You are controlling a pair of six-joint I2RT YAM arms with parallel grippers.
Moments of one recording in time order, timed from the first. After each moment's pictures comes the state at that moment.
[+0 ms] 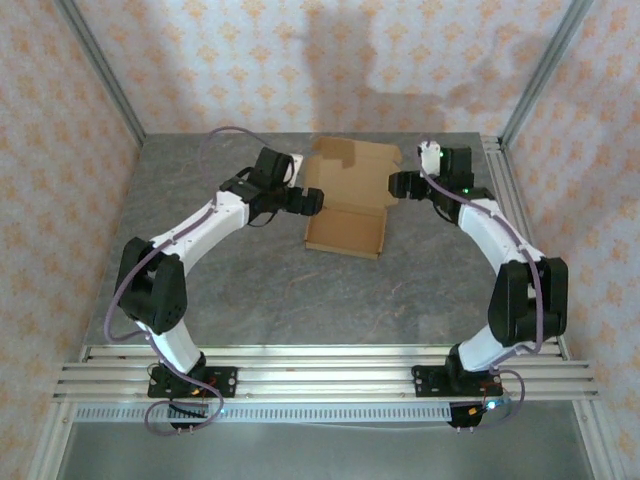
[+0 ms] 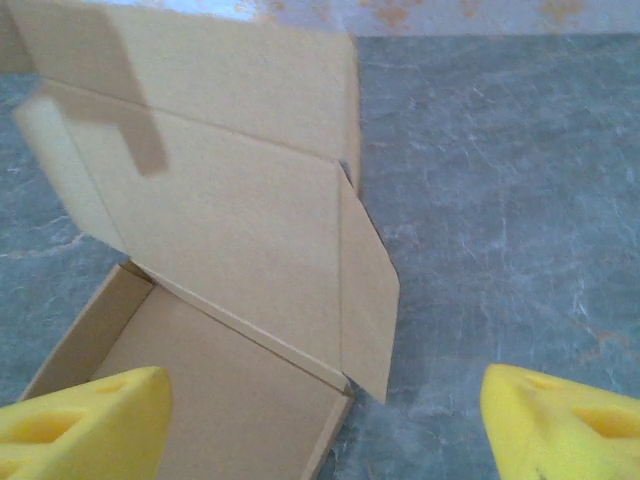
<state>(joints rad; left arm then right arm) -0.41 1.72 1.41 -0.51 0.09 -0.23 0.09 1.57 1.21 -0.30 -0.36 0.02</state>
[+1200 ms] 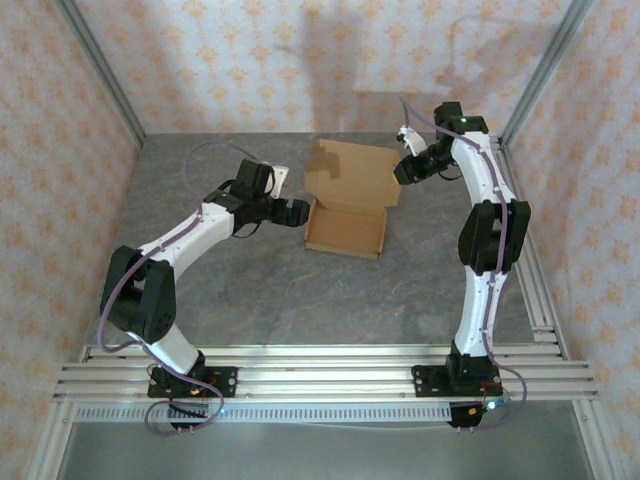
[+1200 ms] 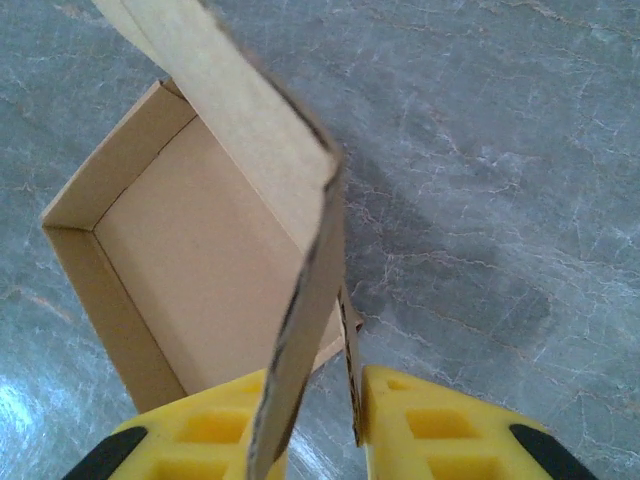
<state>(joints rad) -0.34 1.63 1.20 -0.41 0.19 -0.17 0.04 2.17 2.13 -1.25 -0.58 -0.51</state>
